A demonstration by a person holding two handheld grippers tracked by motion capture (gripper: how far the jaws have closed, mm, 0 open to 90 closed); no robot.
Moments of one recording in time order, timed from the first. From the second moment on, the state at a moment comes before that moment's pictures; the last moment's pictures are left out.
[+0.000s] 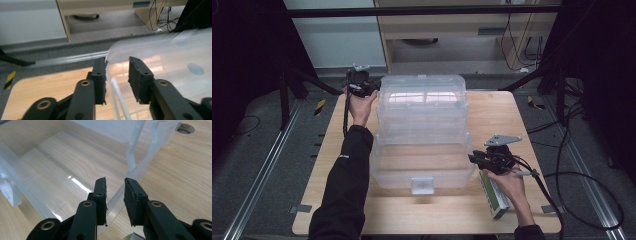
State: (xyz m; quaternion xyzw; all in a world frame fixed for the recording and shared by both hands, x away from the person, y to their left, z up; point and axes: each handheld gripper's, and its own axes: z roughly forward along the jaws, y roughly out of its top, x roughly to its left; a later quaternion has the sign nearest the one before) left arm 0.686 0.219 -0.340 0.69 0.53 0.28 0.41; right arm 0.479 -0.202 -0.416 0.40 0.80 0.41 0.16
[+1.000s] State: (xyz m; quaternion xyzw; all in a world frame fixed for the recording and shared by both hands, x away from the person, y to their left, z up) left arm 0.516 0.284 -0.353 0.74 0.46 0.27 0.41; right arm 0.480 -0.203 -0.415 0.40 0.80 0.41 0.15
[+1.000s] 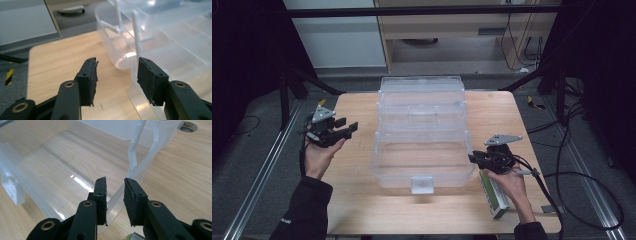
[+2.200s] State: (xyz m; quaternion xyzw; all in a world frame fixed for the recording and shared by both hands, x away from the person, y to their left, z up) left arm 0.482 0.238 -0.415 0.80 0.43 0.19 0.37; right arm 0.476 -0.201 -0.414 0.41 0.80 0.40 0.15
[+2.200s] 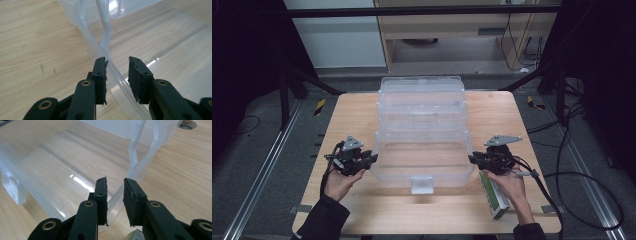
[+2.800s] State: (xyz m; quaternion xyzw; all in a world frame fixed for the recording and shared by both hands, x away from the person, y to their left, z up) left arm 0.472 0.266 -0.397 0.77 0.44 0.24 0.40; right arm 0.469 -0.220 -0.392 0.43 0.79 0.41 0.18
